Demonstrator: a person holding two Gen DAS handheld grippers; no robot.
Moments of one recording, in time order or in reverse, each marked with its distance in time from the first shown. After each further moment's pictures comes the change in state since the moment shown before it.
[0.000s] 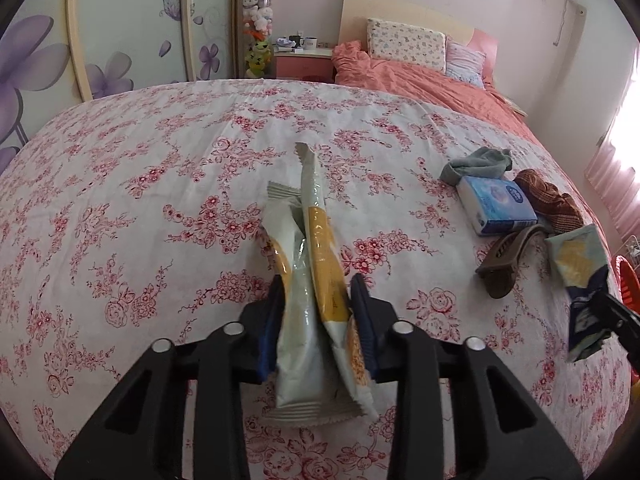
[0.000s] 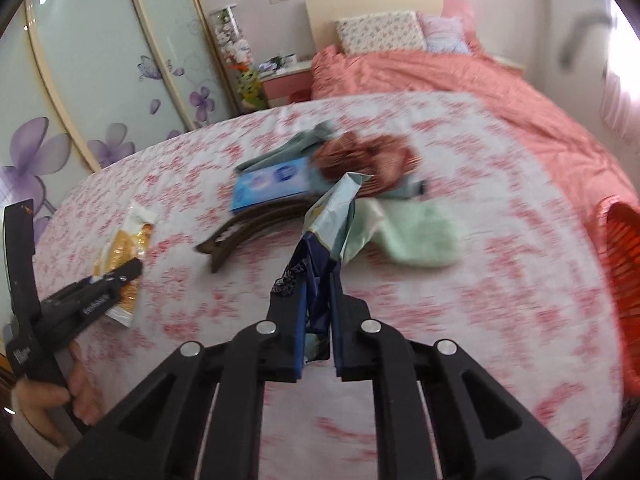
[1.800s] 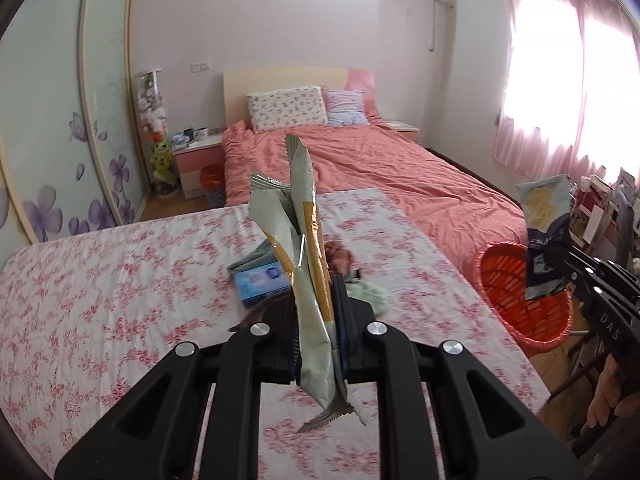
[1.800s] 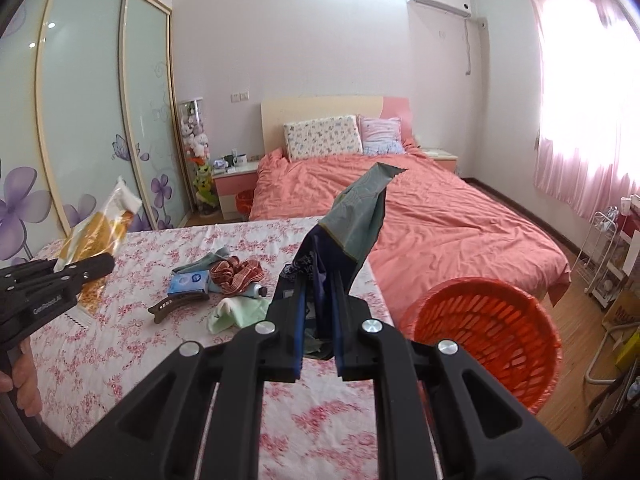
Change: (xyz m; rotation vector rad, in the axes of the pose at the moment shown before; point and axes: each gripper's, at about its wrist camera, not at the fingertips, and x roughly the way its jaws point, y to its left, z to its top) left arm -0.157 -0.169 0.002 0.312 -0.252 -0.232; right arm -0.190 -0.100 -0.006 -0.011 -0.375 -0.181
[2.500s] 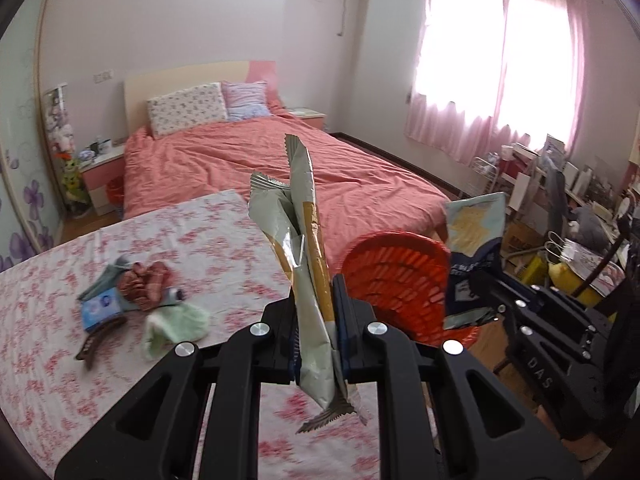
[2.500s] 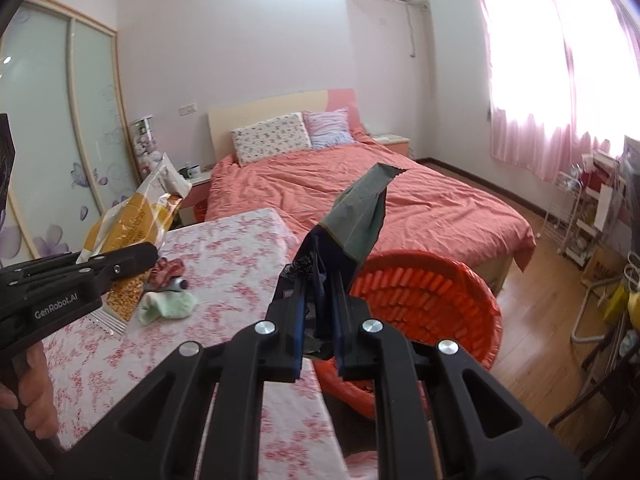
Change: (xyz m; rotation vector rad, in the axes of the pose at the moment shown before) left arm 0.045 -0.146 0.013 0.121 0.040 -0.305; right arm -0.024 -0.116 -0.032 0.150 0.015 -0.122
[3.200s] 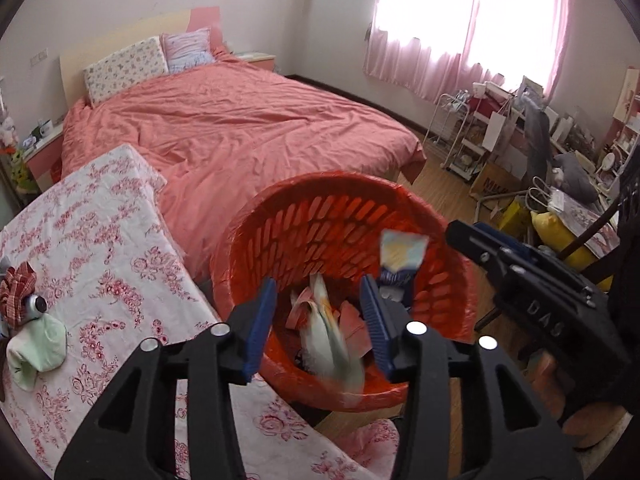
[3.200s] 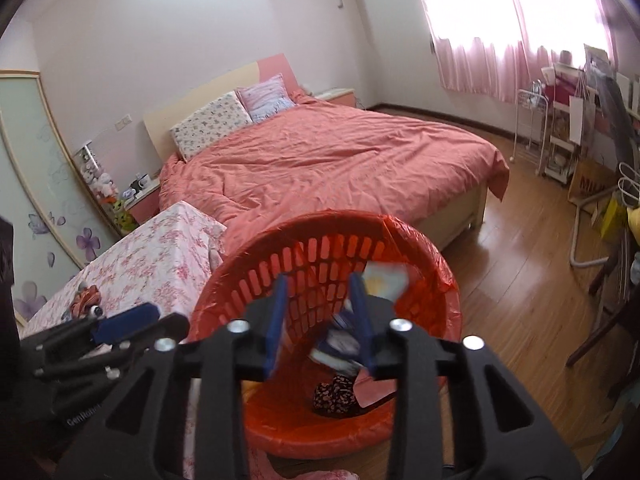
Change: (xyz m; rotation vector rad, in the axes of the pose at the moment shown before) left arm 0.131 -0.080 -0.013 0.067 0.216 -0.108; right arm 0.098 -0.133 -0.017 0.243 0.129 -0.088
